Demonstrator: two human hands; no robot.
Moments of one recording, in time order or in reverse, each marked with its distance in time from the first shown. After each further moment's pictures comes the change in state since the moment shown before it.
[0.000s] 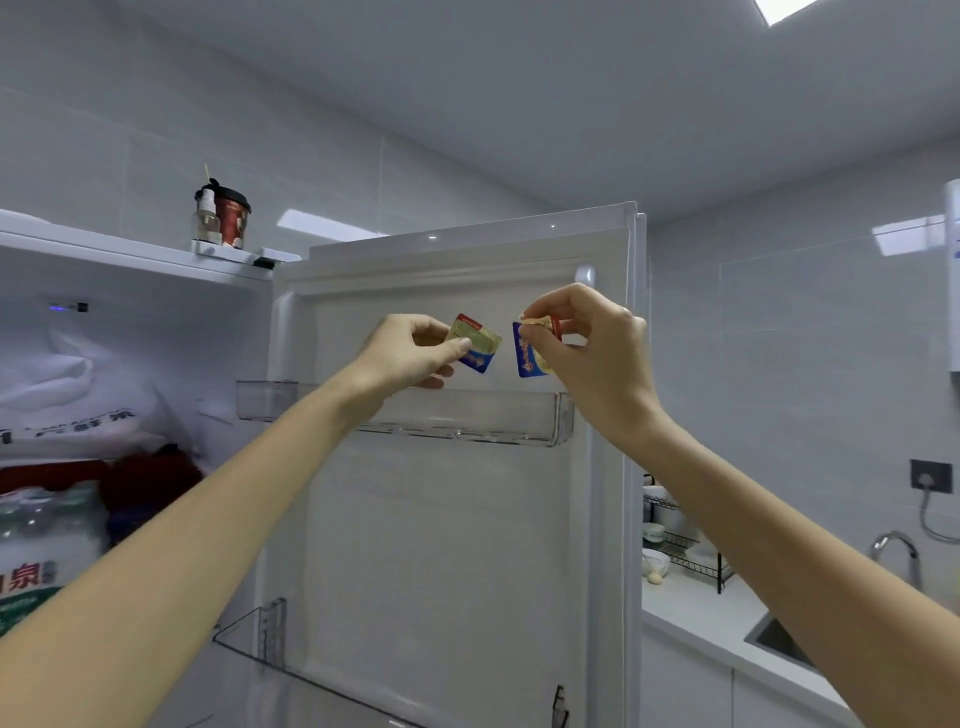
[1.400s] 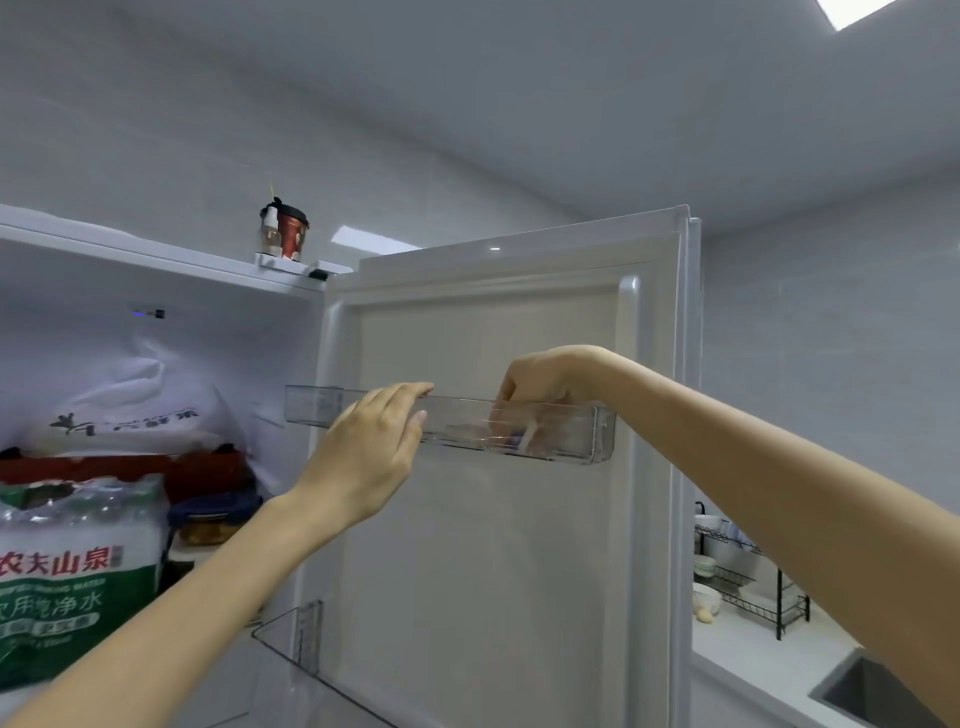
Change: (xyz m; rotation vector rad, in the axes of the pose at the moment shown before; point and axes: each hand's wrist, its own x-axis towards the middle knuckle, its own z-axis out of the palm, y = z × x) left_hand -0.066 -0.059 -0.026 0.823 0.188 0.264; right_hand 0.053 -0.005 0.068 -0.475 -1.205 0.491
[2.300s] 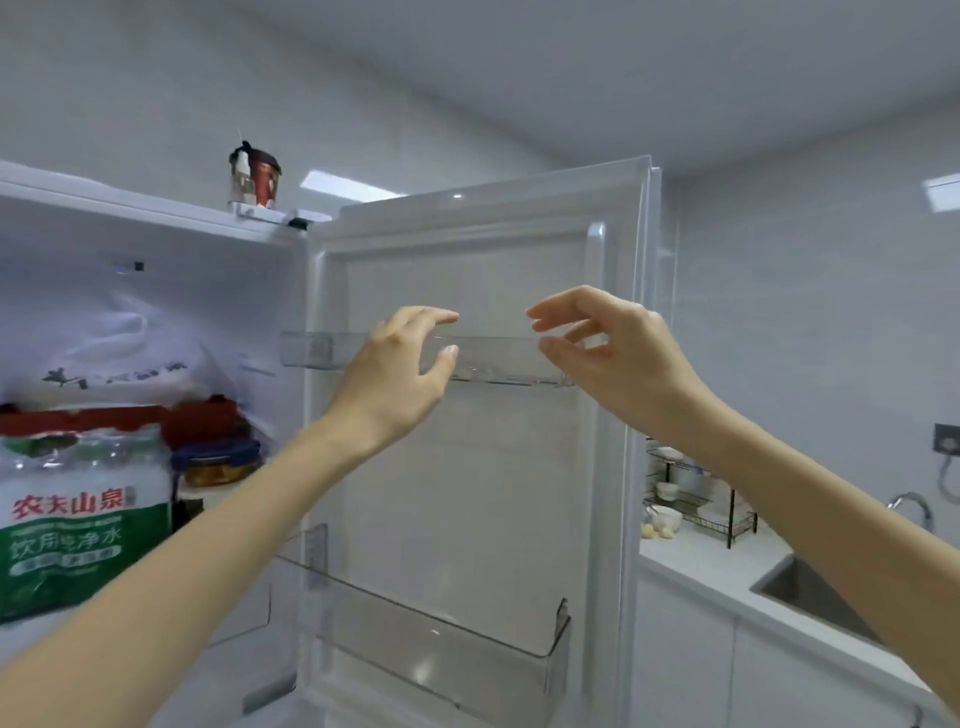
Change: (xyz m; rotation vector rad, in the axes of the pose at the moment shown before) left_hand -0.011 0.058 -0.030 -0.193 0.051 -0.023; right_hand -0.134 0.038 0.064 0.404 0.846 -0.423
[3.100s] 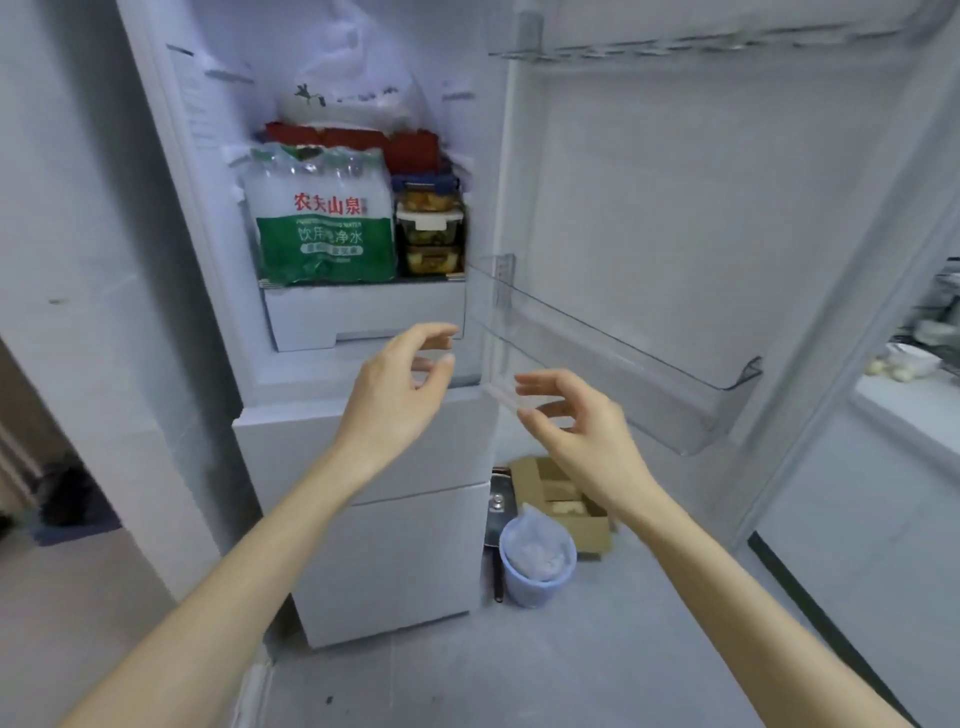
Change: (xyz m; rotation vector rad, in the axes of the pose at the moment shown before) left_hand -0.274 -0.043 -0.024 0.006 -0.104 -0.698; right_hand -0.217 0.025 0.199 0.540 -0.511 0.348
